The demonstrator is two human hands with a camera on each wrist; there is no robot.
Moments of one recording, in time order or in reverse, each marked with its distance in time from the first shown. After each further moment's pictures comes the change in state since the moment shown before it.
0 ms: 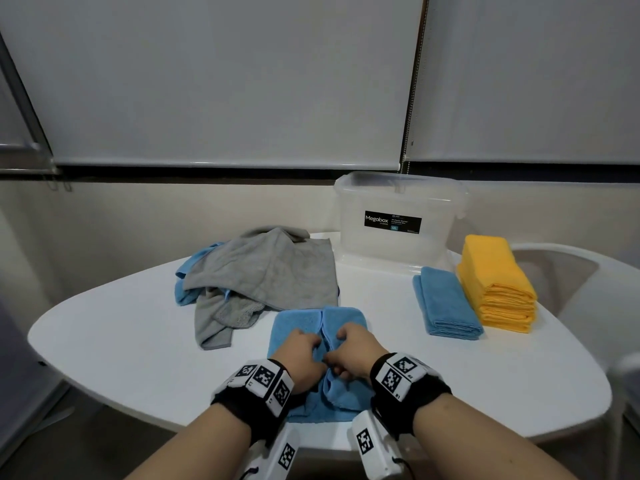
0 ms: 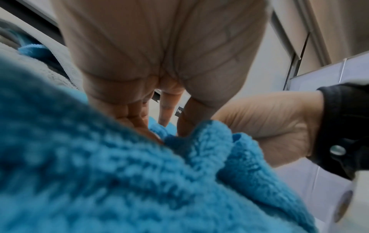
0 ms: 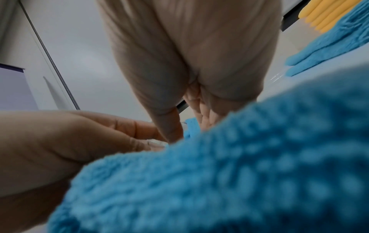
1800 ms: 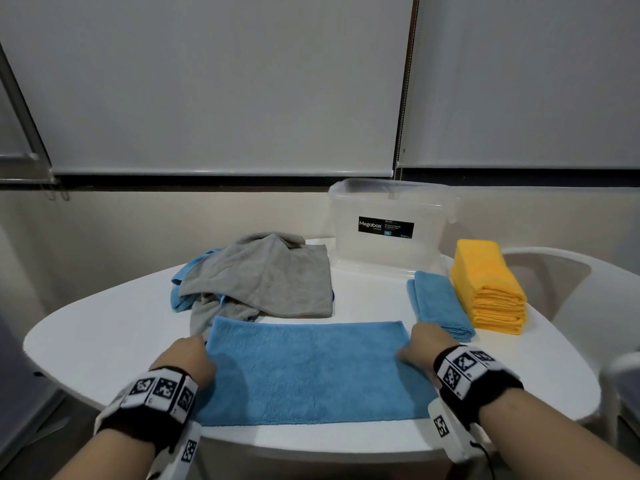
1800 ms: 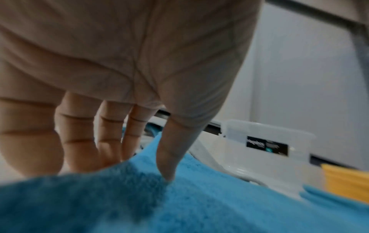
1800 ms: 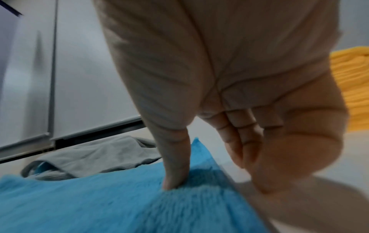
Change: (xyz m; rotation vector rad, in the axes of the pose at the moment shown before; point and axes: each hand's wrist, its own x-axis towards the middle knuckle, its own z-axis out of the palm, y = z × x) left_hand -0.034 -0.100 -0.063 0.250 0.192 -0.474; right_hand -0.015 0.039 -0.099 -0.807 0.198 0.145
